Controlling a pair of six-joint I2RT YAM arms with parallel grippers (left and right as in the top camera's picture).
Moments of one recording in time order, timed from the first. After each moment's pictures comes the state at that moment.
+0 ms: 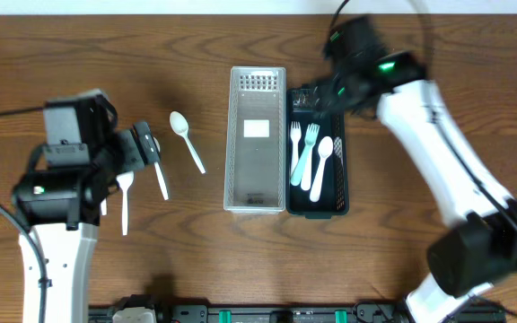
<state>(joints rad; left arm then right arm) 0.04 1.14 1.27 -1.04 -0.03 -0.25 0.32 1.80 1.73 -0.98 -0.04 0.20</state>
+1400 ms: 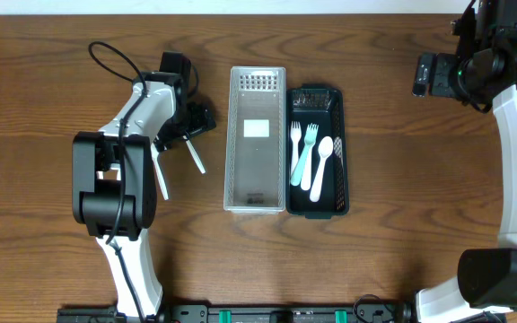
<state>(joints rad) -0.10 2.14 1.52 -0.86 0.01 -0.55 -0.07 1.71 1.85 -1.23 0.01 0.10</state>
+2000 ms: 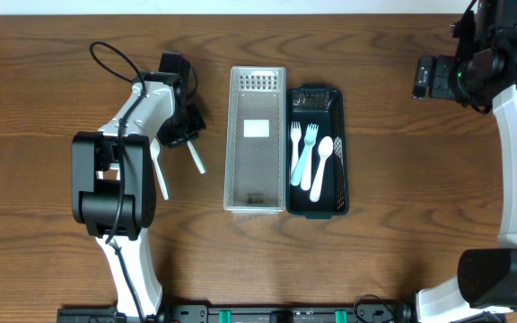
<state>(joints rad) -0.10 2.14 1.52 -0.88 0.02 -0.54 -0.07 1.71 1.85 -1.25 0.02 0.10</state>
